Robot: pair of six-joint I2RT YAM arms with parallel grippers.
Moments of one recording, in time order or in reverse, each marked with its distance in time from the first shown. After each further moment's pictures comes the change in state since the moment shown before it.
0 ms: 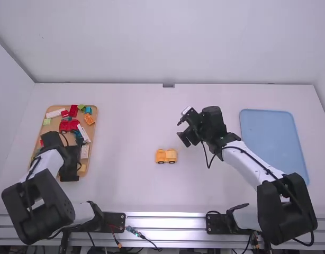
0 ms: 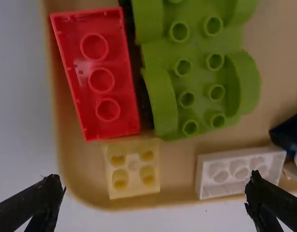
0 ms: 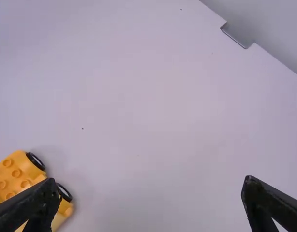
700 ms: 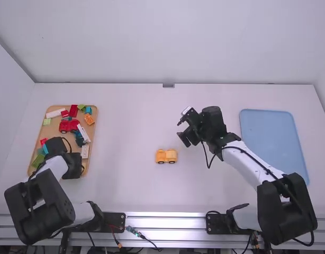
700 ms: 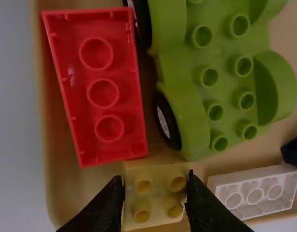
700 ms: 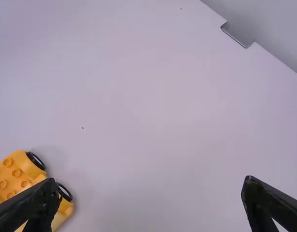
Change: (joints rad) left arm -0.001 -0.003 -0.103 0.170 -0.014 -0.023; right arm 0.000 0.000 0.000 -0.002 0.000 -0.001
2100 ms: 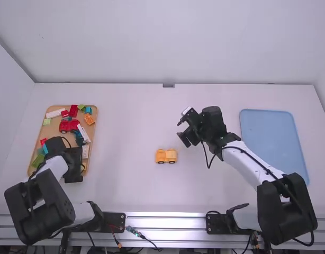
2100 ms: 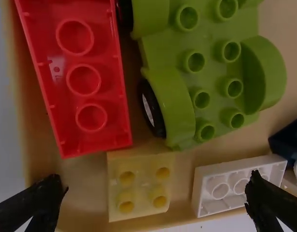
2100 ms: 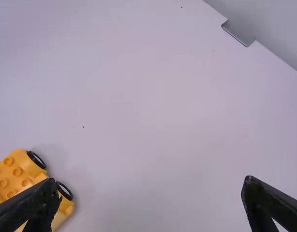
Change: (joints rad) left arm 0.000 0.000 0.008 -0.008 0.045 -0.018; right arm 0.000 0.000 0.000 -0.004 0.001 0.003
